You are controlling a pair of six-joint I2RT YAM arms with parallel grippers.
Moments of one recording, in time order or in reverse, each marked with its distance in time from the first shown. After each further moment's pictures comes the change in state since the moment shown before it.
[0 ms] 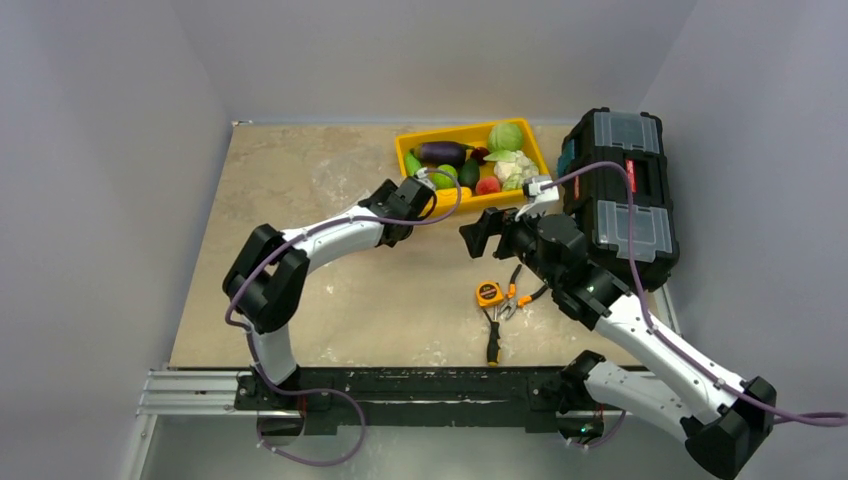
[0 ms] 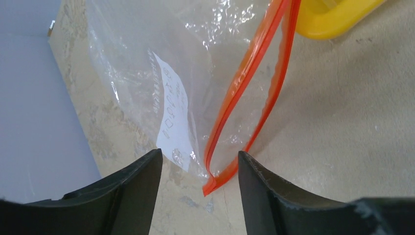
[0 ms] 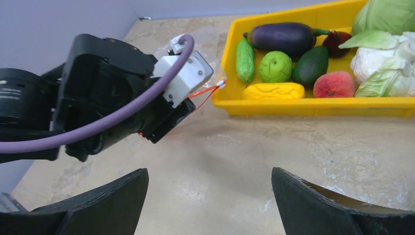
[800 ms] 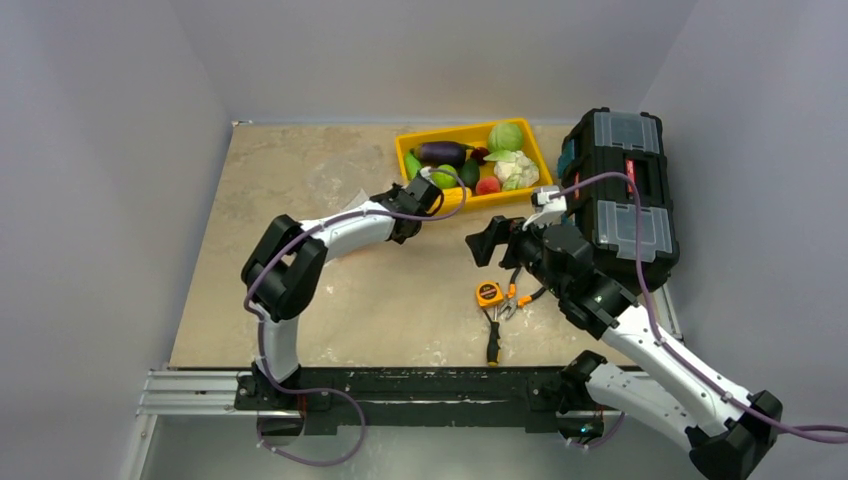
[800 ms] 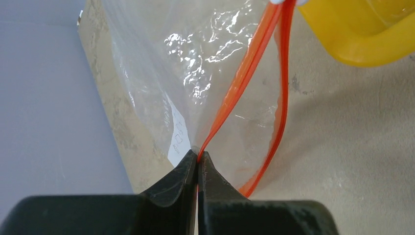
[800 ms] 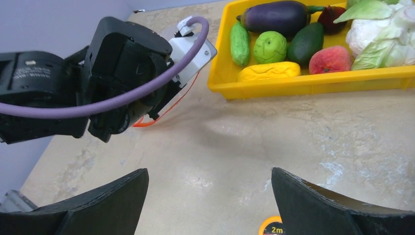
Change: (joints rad) left arm 0.003 0.134 0.079 0.048 -0.138 0.039; right arm 0.000 -0.095 -0.048 -0.066 0.019 0.060
